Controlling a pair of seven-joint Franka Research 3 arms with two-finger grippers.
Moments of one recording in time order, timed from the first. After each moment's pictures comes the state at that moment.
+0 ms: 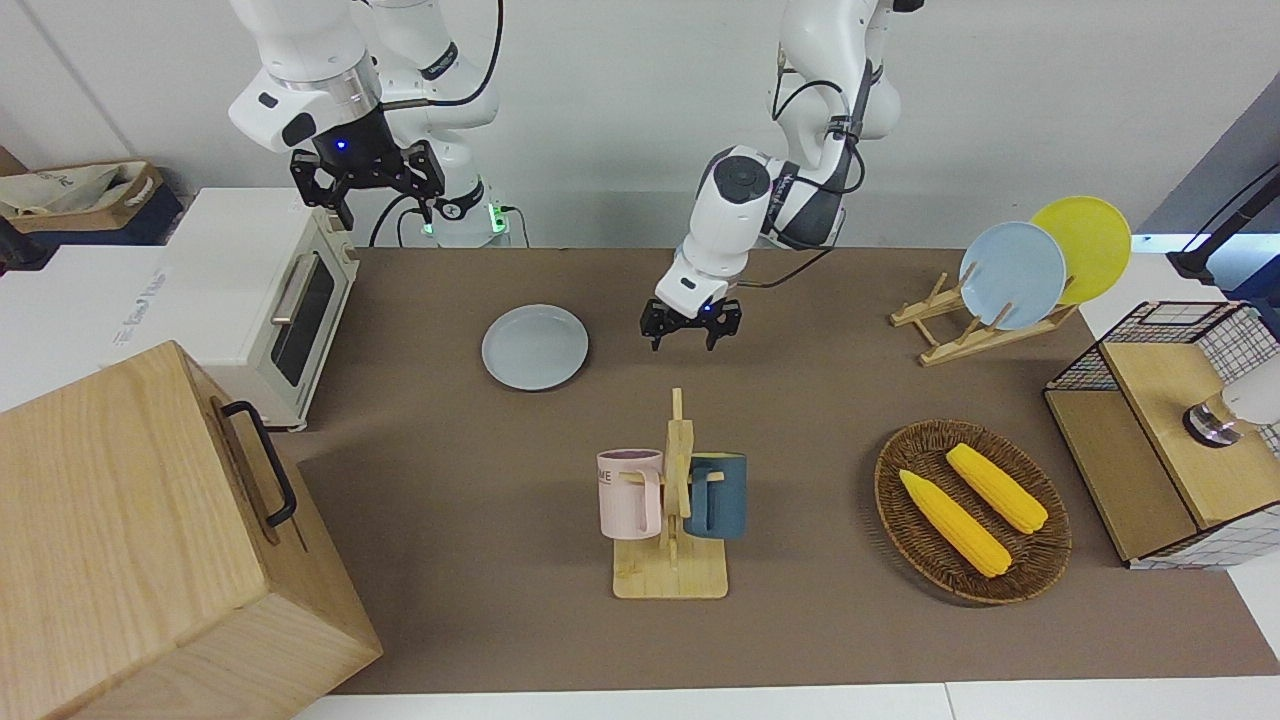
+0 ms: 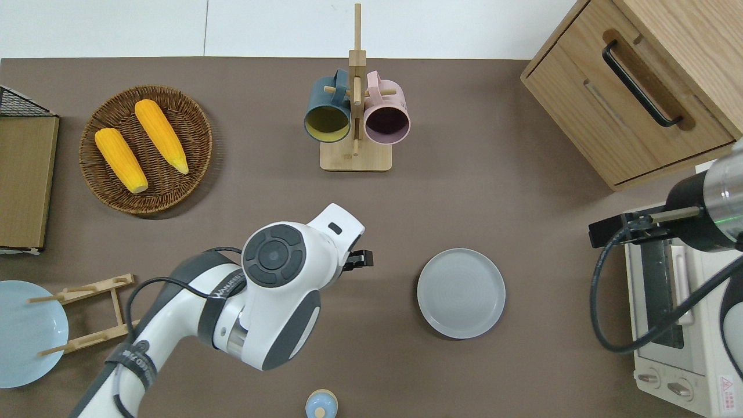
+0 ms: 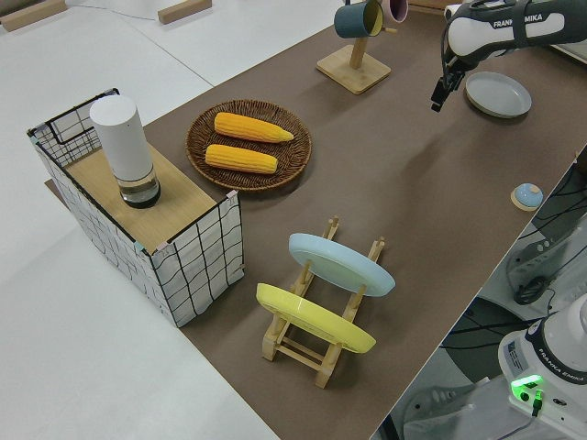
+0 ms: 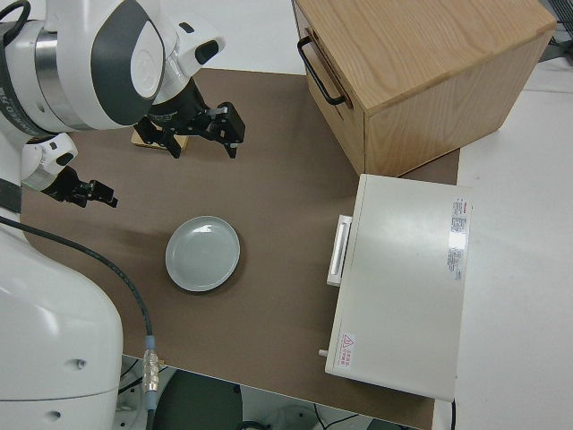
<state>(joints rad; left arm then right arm) -0.35 0.12 -0.21 -2.07 -0.12 2.24 -0.53 0.03 0.00 0.09 -1.47 0.00 1.39 0.03</state>
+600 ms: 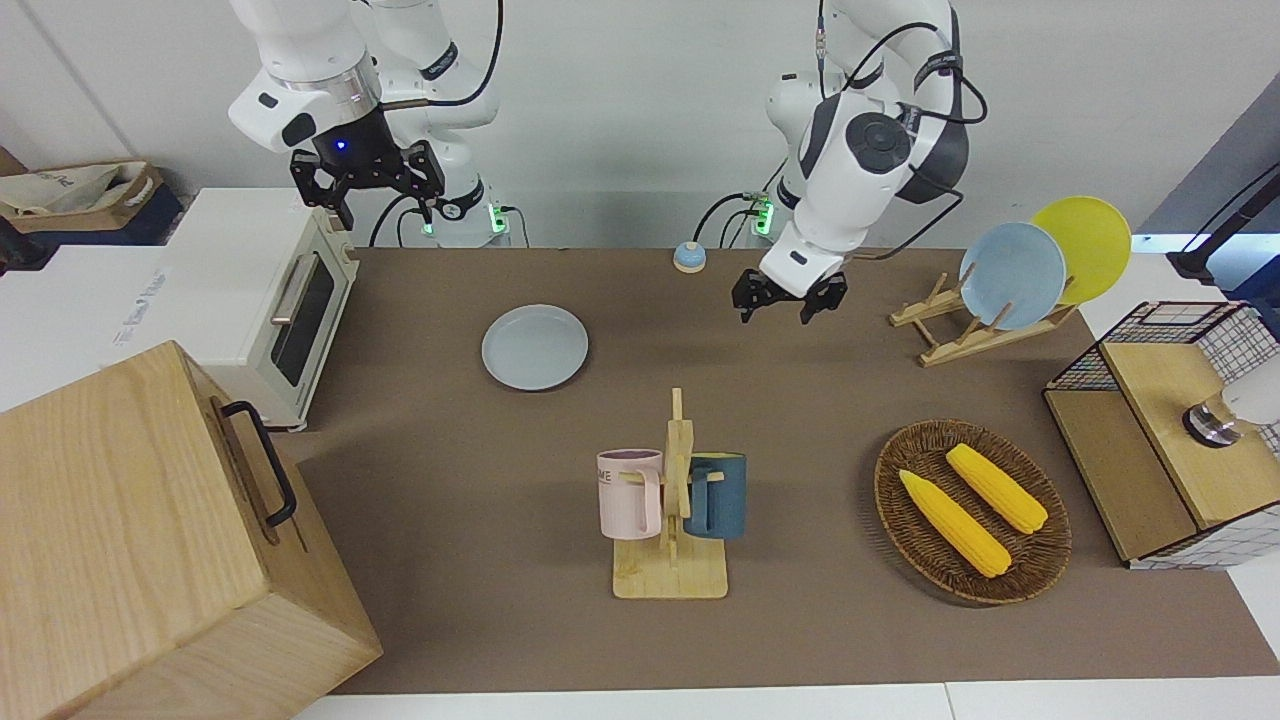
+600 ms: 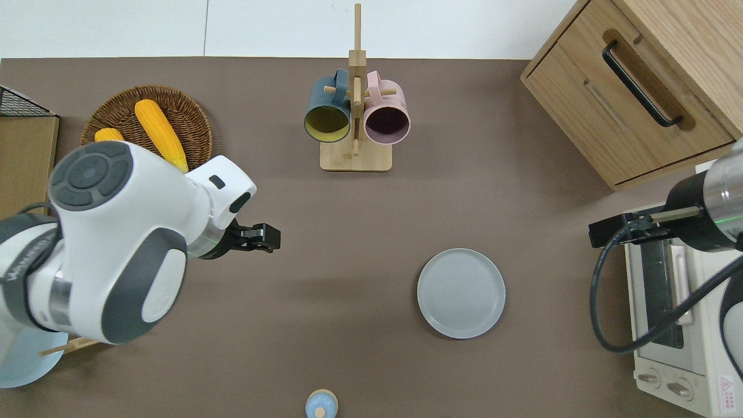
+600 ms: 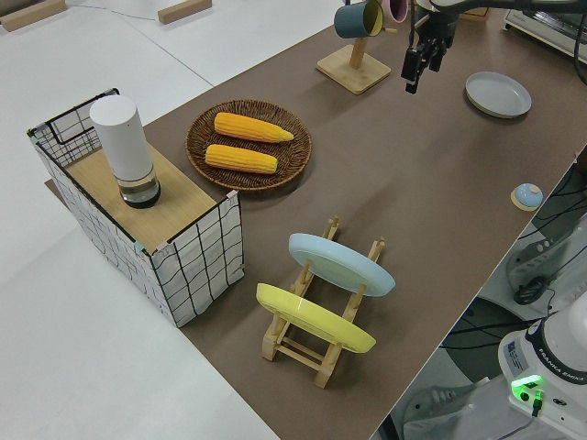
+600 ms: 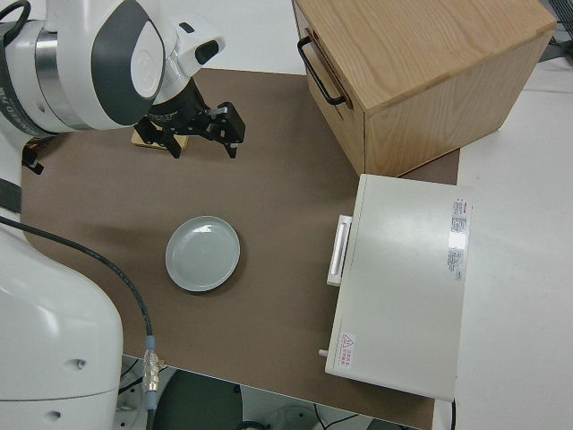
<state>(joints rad) -0.10 0.03 -0.20 -1.86 -0.11 1.80 -0.25 0.03 0.00 0.09 -1.47 0.00 1.39 0.03</state>
